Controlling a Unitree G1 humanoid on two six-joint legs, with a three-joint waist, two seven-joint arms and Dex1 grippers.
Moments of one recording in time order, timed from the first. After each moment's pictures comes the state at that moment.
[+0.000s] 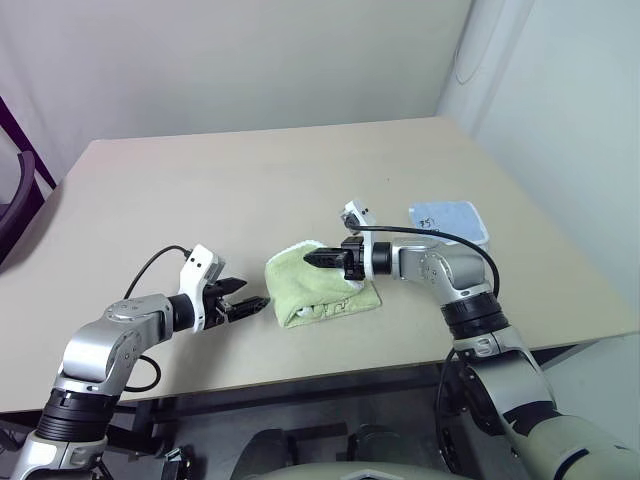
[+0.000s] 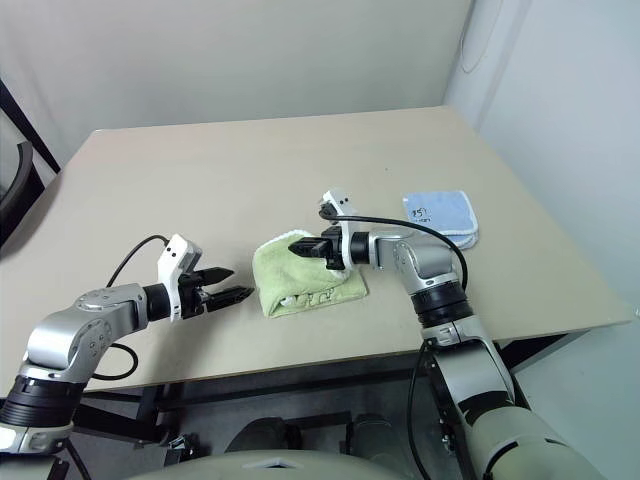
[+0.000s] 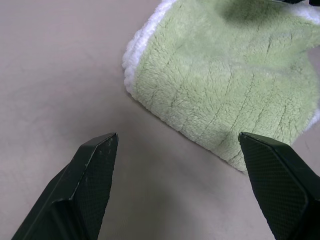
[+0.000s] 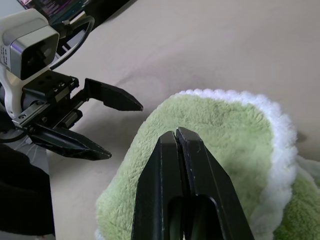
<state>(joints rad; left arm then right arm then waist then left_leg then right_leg) -0.16 0.66 0.03 -0.17 -0.55 0.78 -0.74 -0.72 -0.25 0.14 0.26 0.44 0.92 0.85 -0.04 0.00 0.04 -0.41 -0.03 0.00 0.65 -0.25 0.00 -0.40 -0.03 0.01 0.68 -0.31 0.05</state>
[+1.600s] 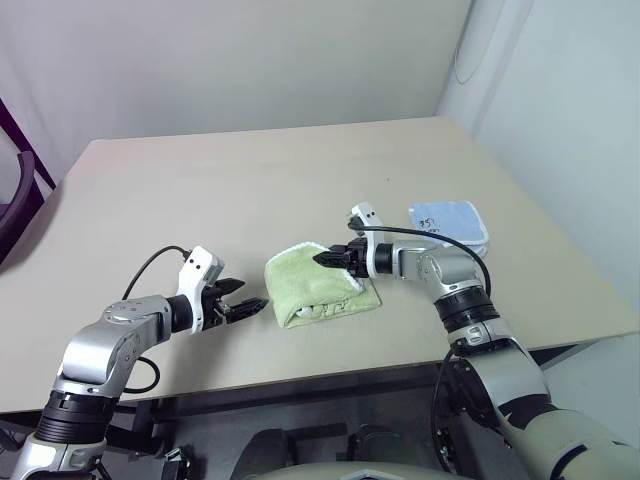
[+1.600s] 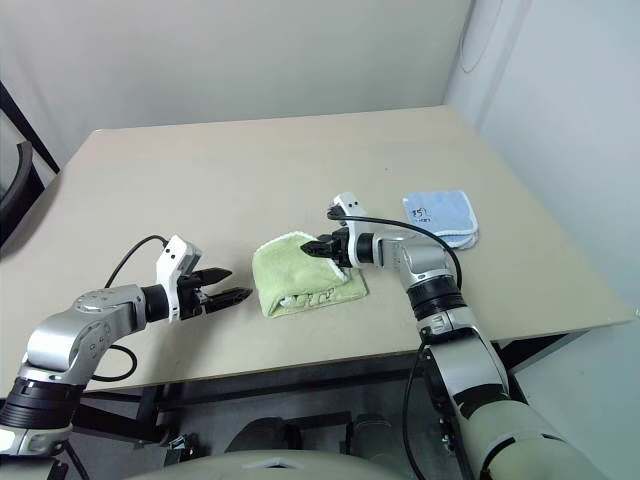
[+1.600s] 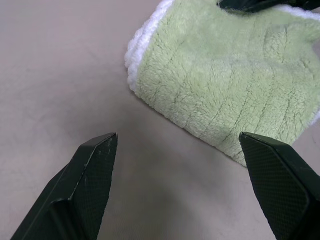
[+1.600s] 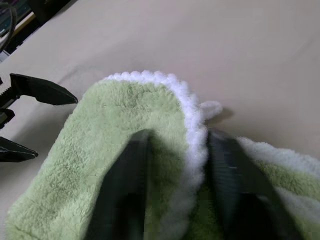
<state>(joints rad) -0.15 0.66 0.03 -0.17 -0.52 0.76 -0.75 -0.76 -0.23 0.12 0.49 0.32 0.76 0.82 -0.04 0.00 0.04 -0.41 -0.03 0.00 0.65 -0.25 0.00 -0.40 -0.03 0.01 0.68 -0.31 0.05</state>
